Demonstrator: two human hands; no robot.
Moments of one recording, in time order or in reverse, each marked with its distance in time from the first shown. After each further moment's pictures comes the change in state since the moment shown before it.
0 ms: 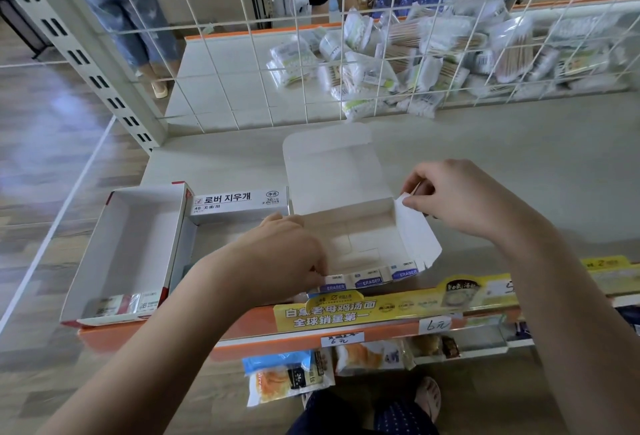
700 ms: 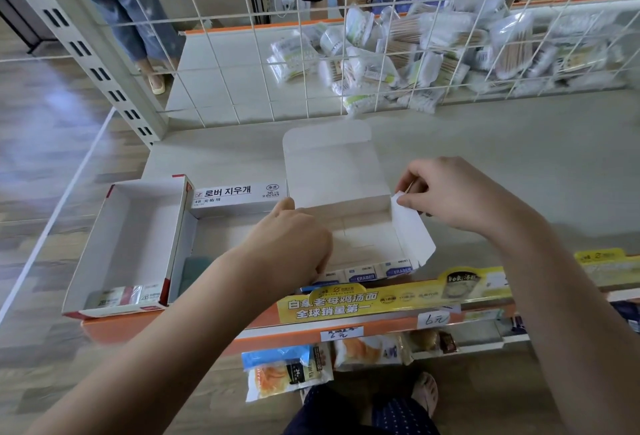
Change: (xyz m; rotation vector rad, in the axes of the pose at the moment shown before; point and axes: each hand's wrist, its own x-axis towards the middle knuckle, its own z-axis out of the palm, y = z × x) left_hand 0.001 0.010 0.002 0.192 0.101 -0.064; right_hand 0.001 -0.003 0.006 -0.006 -0.039 -0.009
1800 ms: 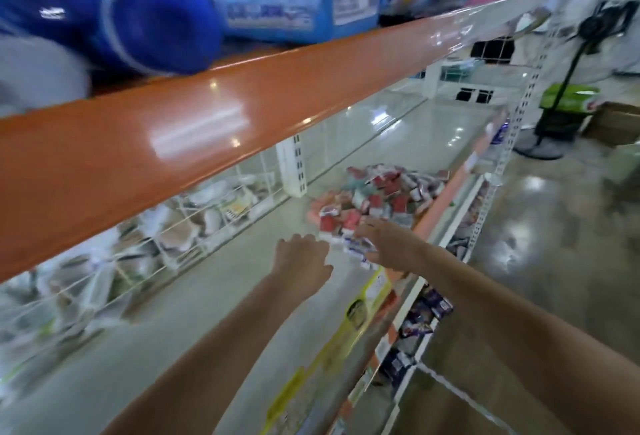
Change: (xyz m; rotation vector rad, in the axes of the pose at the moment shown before) left_hand 0.302 0.293 -0.133 0.155 0.251 0.356; right_hand -0.110 0.331 -0.163 -0.305 0.305 0.350
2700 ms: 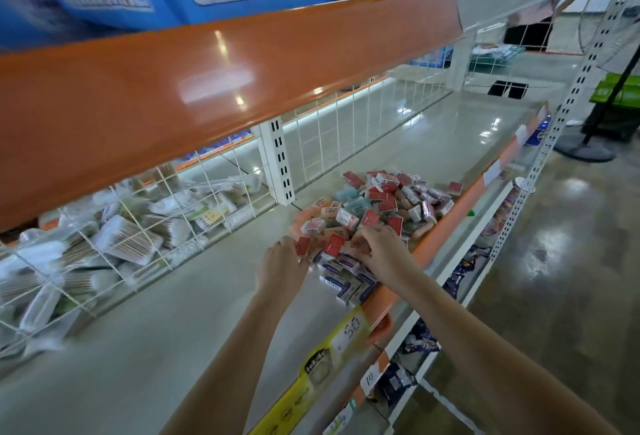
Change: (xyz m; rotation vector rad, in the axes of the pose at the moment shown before) left_hand 0.099 0.010 0.066 -0.550 0.233 -0.458; right_hand 0.047 0.070 0.036 0.334 0.310 0.111
